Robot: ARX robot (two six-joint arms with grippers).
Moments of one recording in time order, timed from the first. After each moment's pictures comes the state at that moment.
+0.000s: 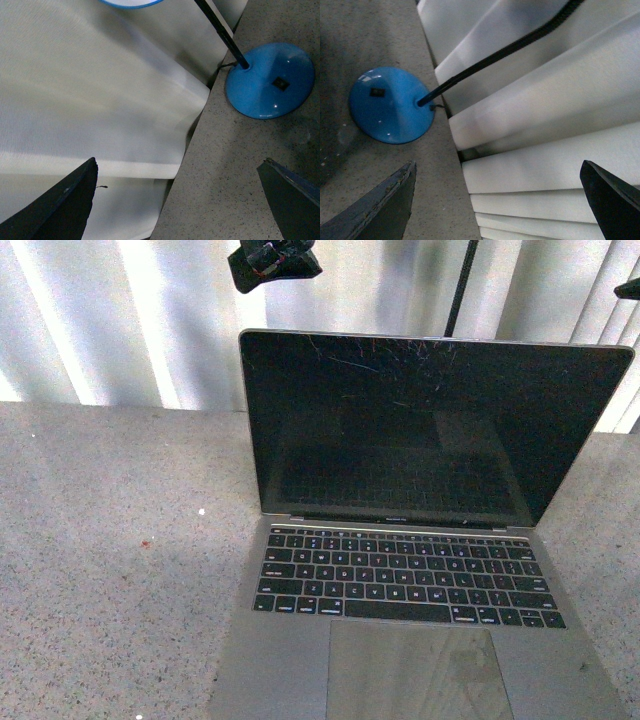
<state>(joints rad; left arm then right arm) -0.29 1.95 1.70 -0.21 0.22 1.05 -0.21 1.98 1.66 -0.32 -0.76 -1.33</state>
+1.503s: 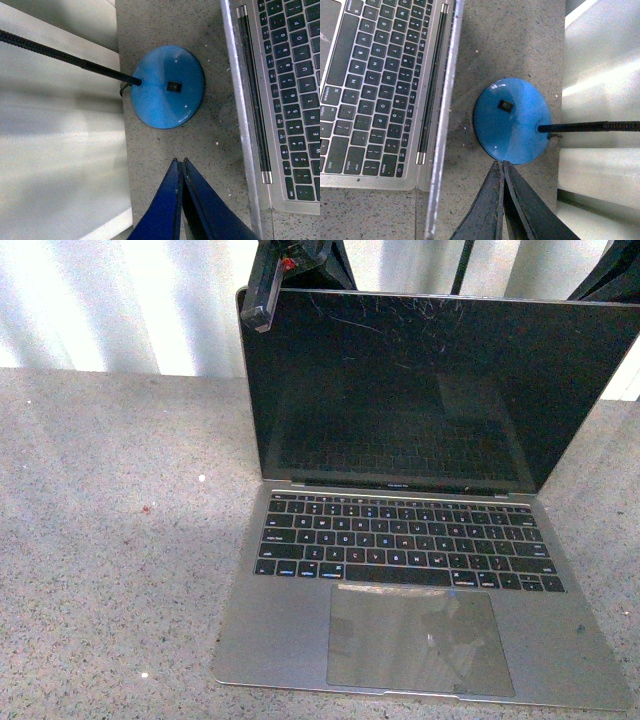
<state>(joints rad) -0.33 2.13 1.87 -0.55 0.42 1.44 -0.10 2.19 1.95 -0.99 -0.72 -1.75</state>
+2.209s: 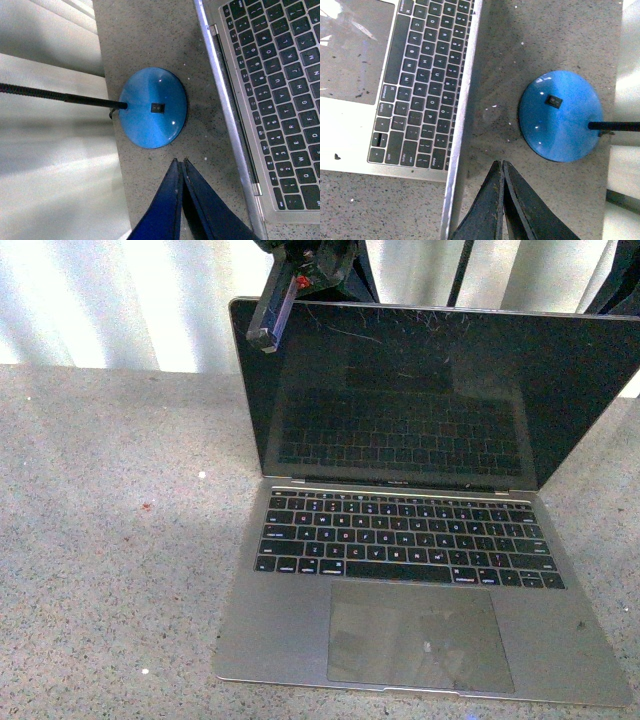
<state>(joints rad) -0.37 2.10 1.80 -0.55 0.46 1.54 -0.07 2.21 1.98 -1.18 -0.62 -1.77</state>
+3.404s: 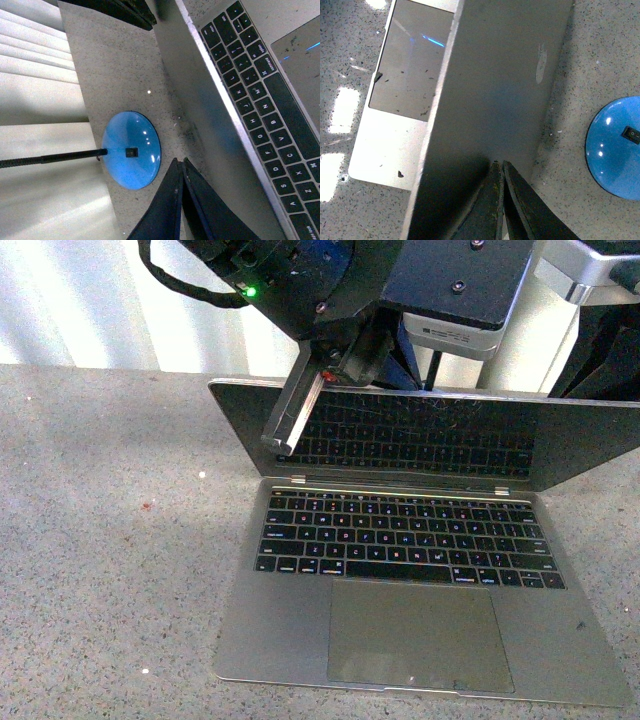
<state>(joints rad) -0.46 1.96 1.45 -0.31 0.47 1.61 0.03 2.07 1.69 -1.12 -0.54 -1.75</state>
